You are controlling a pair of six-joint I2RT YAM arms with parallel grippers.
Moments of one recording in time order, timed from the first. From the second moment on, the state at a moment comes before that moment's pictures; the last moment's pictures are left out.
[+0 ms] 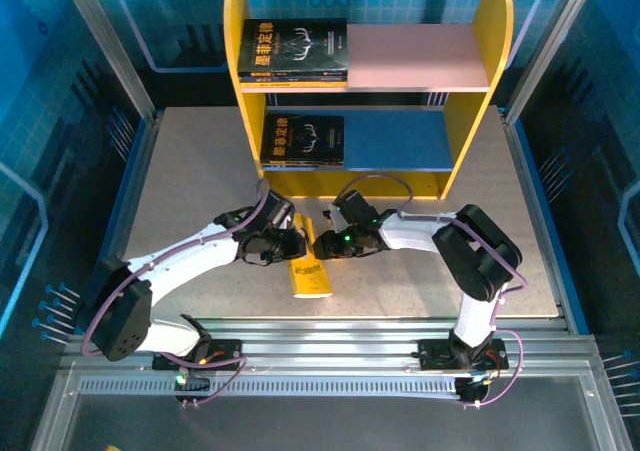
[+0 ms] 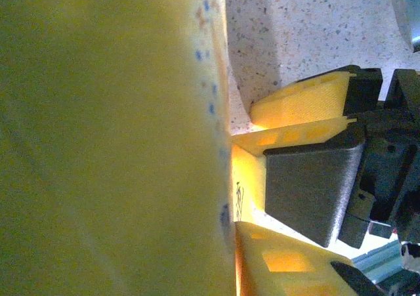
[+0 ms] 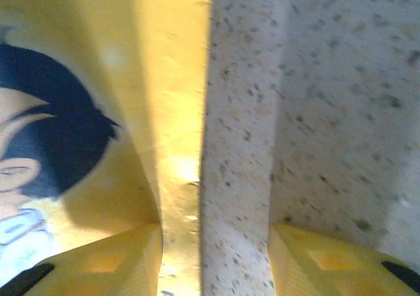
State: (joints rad) left arm -0.61 1.36 0.85 -0.56 0.20 -0.79; right arm 0.70 1.80 0.95 -0.18 -0.42 0.52
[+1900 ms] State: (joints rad) left arm -0.55 1.28 0.87 0.28 0.19 -1.11; right arm 0.56 1.12 0.68 0.13 -0.42 0.96
